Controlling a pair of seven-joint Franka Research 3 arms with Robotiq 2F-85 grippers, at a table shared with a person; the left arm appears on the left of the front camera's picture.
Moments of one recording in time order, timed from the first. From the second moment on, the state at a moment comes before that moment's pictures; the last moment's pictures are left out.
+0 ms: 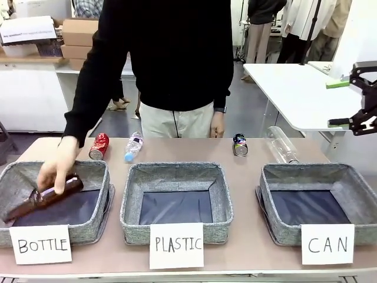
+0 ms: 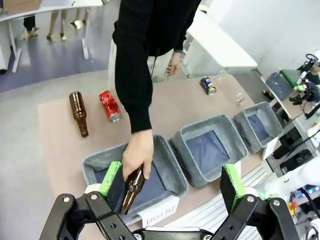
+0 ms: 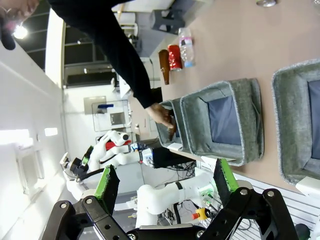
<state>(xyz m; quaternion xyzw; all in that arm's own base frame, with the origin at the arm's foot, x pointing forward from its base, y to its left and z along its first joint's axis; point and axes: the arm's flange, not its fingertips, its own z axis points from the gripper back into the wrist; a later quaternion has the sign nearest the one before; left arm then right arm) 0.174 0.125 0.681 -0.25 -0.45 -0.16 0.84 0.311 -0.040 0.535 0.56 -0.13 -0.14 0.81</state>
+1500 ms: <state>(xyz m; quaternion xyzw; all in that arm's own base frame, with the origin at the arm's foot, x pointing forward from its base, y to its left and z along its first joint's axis) 0.452 -0.017 0.504 -0.17 -0.24 -0.20 0.93 0.312 -0.040 0.535 0.56 -0.13 -0.14 0.81</state>
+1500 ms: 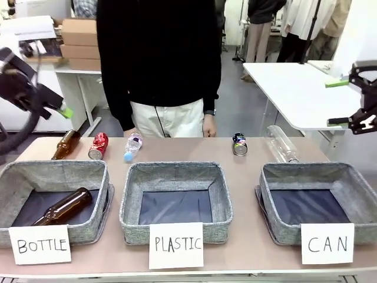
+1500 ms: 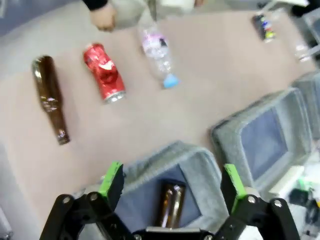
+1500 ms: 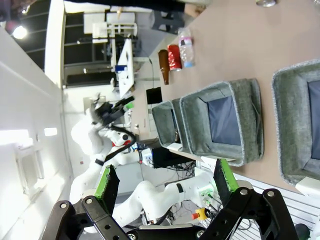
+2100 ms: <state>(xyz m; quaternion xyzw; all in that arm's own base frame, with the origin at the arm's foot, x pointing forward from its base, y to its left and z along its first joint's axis) 0.473 -0.020 0.494 -0.17 -0.24 -0.15 0.94 0.312 -0.040 0.535 0.56 -0.13 -0.14 0.81</state>
